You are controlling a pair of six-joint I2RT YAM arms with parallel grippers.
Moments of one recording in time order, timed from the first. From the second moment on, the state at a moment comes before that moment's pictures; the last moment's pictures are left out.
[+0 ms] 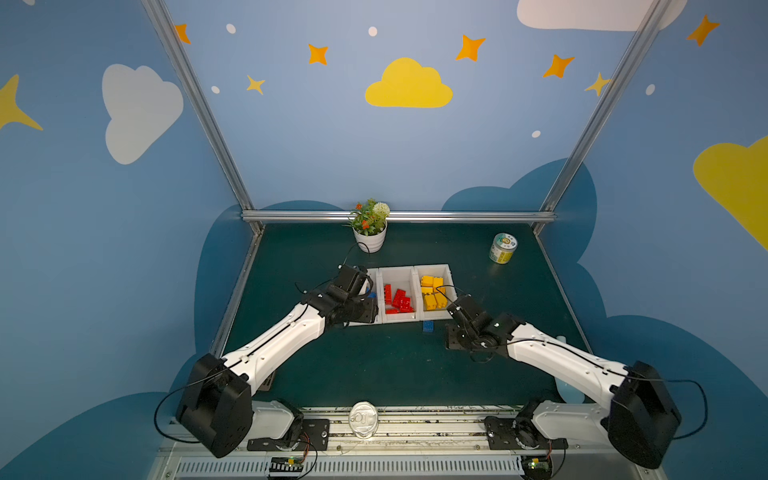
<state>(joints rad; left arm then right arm) -0.54 1.32 0.95 -0.59 0.07 -0.42 0.78 1.31 0.81 -0.68 0.14 0.70</state>
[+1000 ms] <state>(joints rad) -0.52 1.06 0.77 -0.59 0.00 -0.50 0.85 1.77 1.05 -0.57 0.21 0.76</state>
